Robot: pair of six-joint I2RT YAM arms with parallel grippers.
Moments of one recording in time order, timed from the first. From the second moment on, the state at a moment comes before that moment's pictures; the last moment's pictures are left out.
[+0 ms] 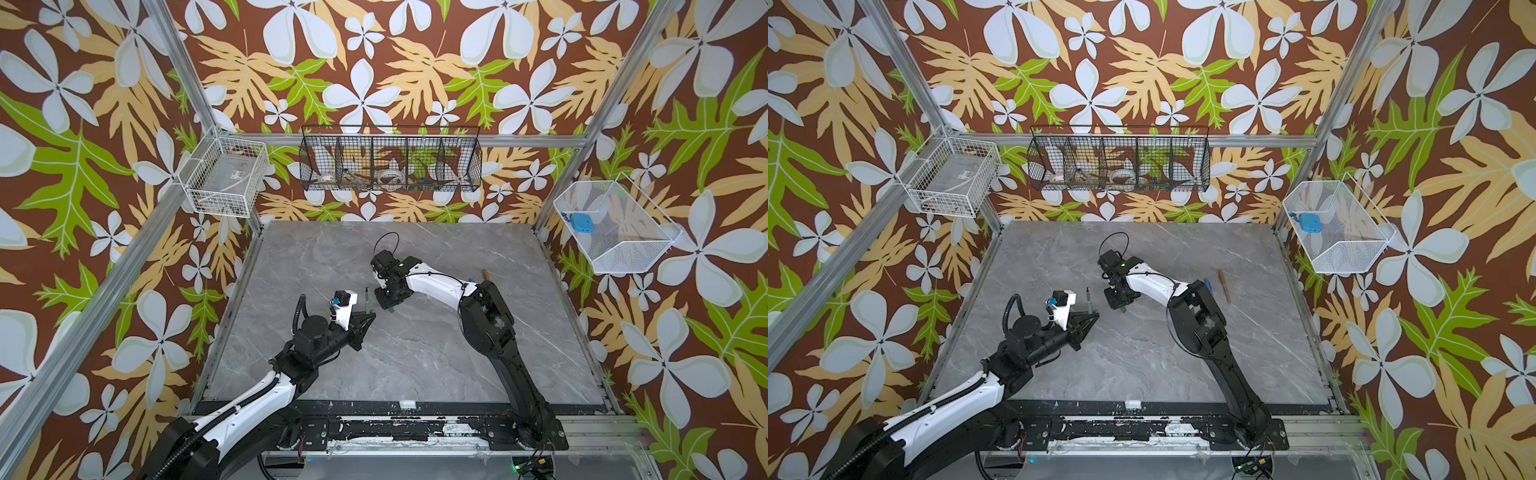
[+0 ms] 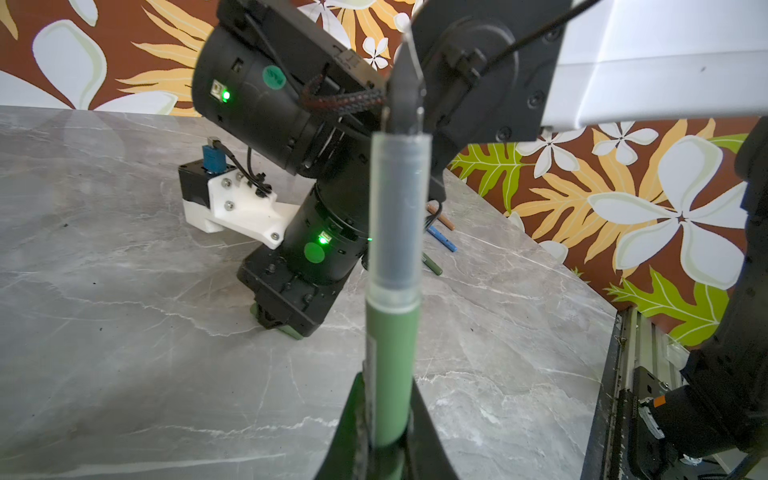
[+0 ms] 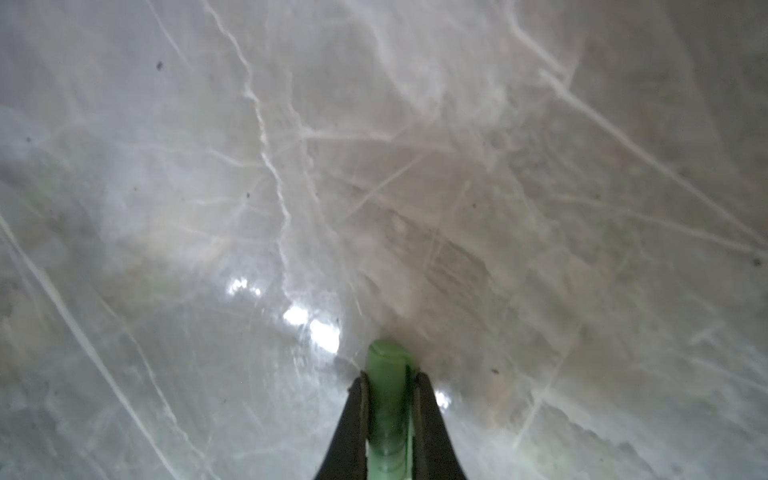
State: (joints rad) left arm -0.53 0.92 0.28 0.45 0.27 -0.32; right arm 0.72 2.34 1.92 -0.87 -0.04 0.24
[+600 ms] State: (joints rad) left arm -0.53 1.11 0.32 0.47 0.33 -0.31; right arm 0.62 1.77 1.29 -0.33 -0.22 0.22
